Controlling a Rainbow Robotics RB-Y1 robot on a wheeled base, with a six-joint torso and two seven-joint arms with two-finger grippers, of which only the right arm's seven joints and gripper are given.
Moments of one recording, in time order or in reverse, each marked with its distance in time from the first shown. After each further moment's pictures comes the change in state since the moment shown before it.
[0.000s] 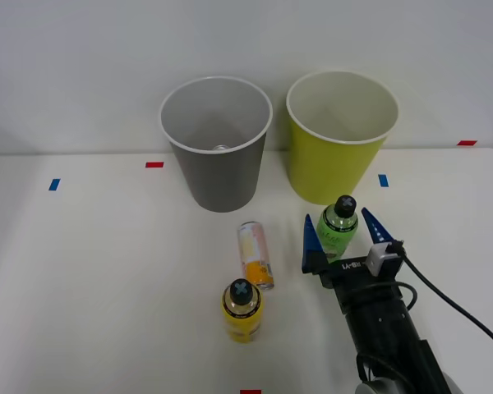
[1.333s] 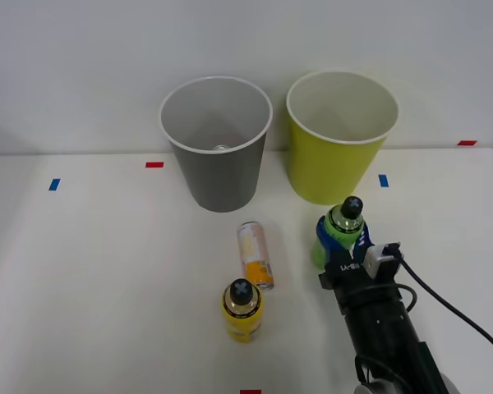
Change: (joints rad) arm 0.008 0.011 -0.005 0.000 0.026 -0.010 0.024
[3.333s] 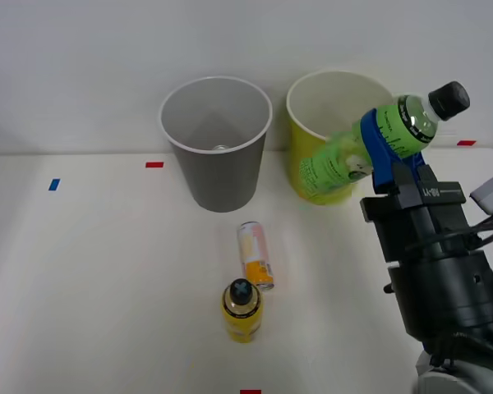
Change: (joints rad) arm 0.039 -0.071 -0.027 -0.651 -0.403 0.250 -0.063
